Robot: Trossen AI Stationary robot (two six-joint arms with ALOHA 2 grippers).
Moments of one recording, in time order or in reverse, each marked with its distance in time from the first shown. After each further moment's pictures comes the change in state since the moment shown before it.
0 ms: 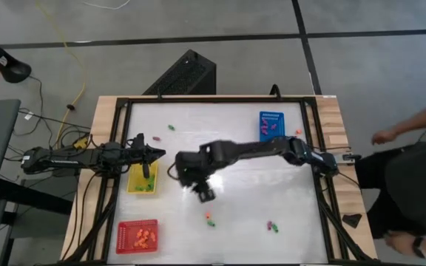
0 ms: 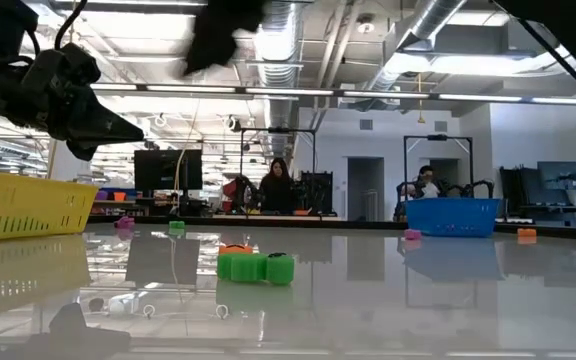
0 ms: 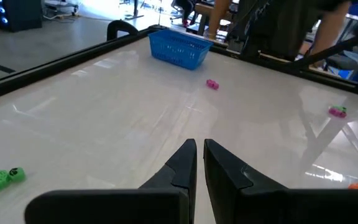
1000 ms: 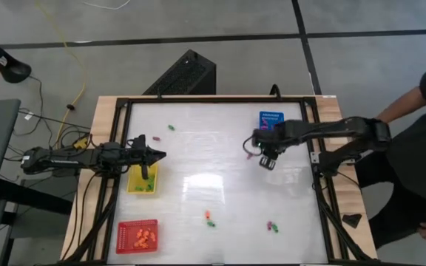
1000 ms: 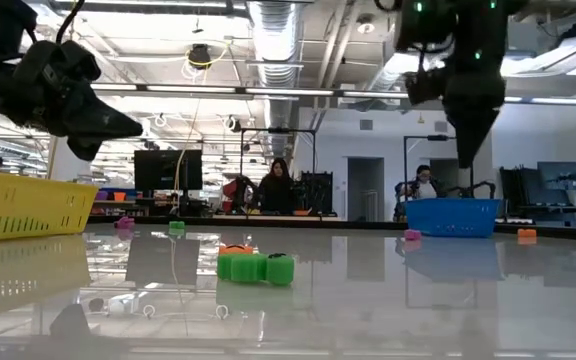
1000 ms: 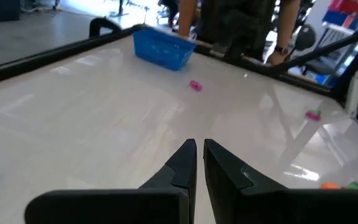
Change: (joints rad) left arm 0.000 0.002 0.000 0.018 0.064 -0.045; right arm -0.241 -0.930 -1.332 -0.019 0.348 0.585
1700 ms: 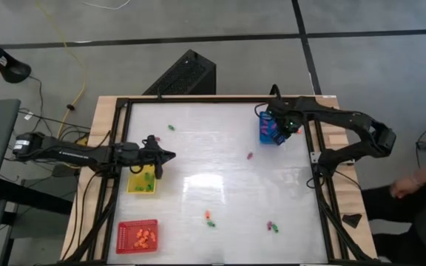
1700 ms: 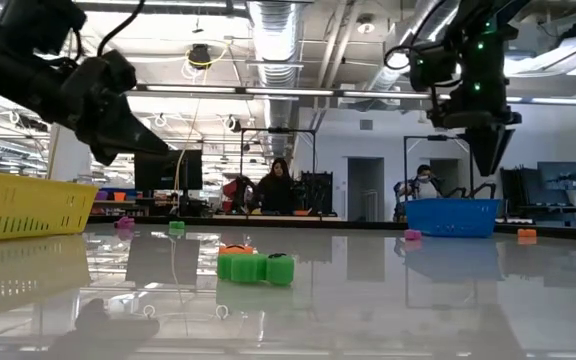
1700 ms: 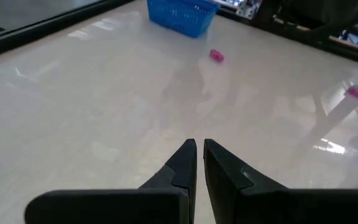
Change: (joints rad) left arm -0.018 0.556 0.126 0.263 -0.072 -0.023; right arm -0.475 -0.050 -0.033 -0.131 0.054 -0.081
